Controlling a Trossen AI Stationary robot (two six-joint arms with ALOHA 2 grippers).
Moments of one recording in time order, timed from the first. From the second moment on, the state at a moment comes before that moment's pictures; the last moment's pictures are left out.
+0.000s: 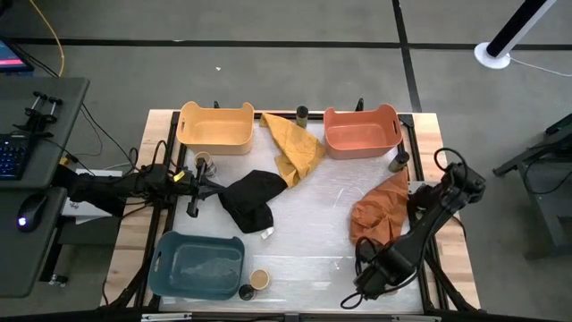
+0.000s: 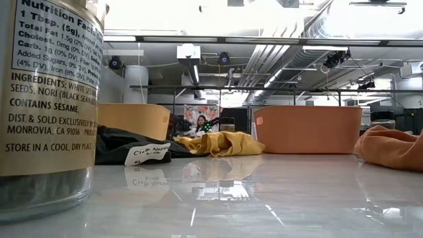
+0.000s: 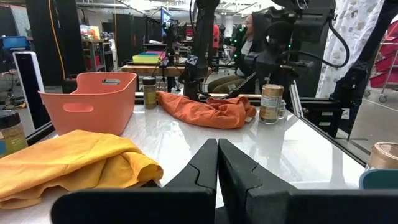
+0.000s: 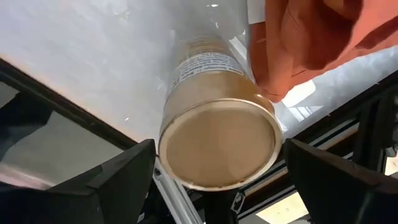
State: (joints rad) left arm -0.02 0.01 0.01 0.01 0.01 -0.02; right arm 0.80 1.74 1.38 -1.26 -0.26 1.55
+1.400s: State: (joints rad) left arm -0.02 0.01 0.01 0.01 0.01 -0.02; right arm 0.29 1.77 1.94 -1.57 0.34 1.02
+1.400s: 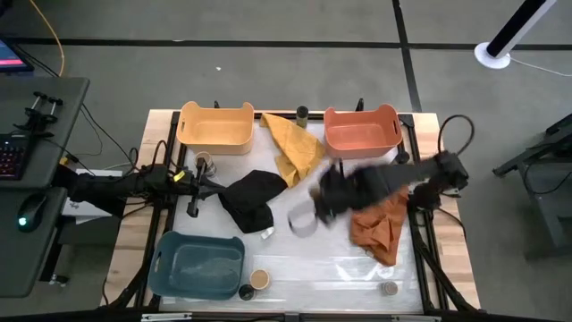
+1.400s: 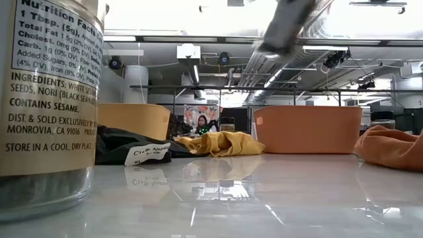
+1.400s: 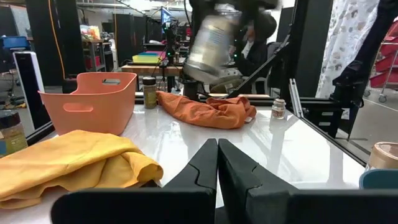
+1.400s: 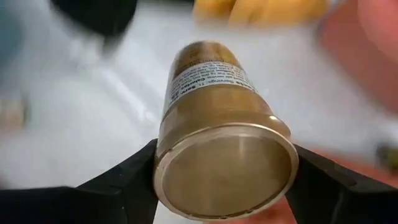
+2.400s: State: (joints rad) left arm -0.02 0.01 0.01 0.01 0.01 -0.02; right arm -0.93 1.64 1.40 -1.31 0.23 0.42
